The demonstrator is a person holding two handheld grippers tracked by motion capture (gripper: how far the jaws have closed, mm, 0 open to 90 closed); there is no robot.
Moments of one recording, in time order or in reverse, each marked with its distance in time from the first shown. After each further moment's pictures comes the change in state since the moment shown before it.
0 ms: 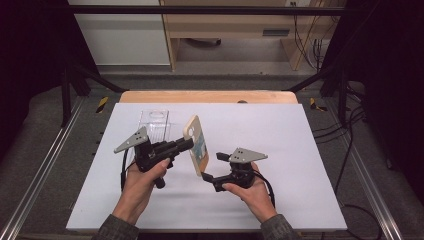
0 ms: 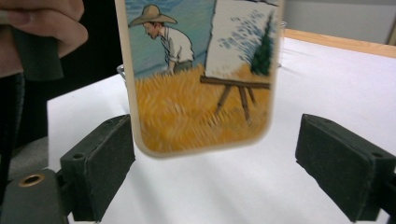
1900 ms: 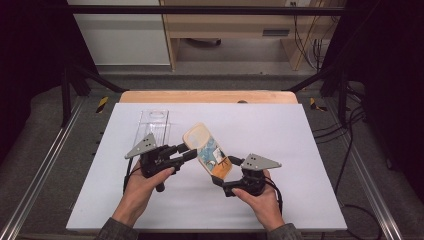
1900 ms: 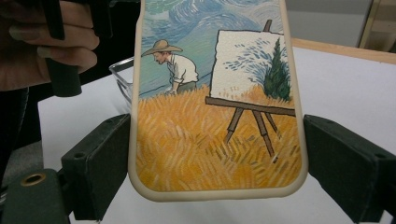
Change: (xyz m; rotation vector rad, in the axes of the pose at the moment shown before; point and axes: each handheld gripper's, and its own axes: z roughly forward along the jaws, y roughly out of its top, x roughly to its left) left arm 0.004 -0.021 0.008 0.109 0.037 0.076; right arm 0.001 -0.011 -0.030 -0.037 -0.055 0.006
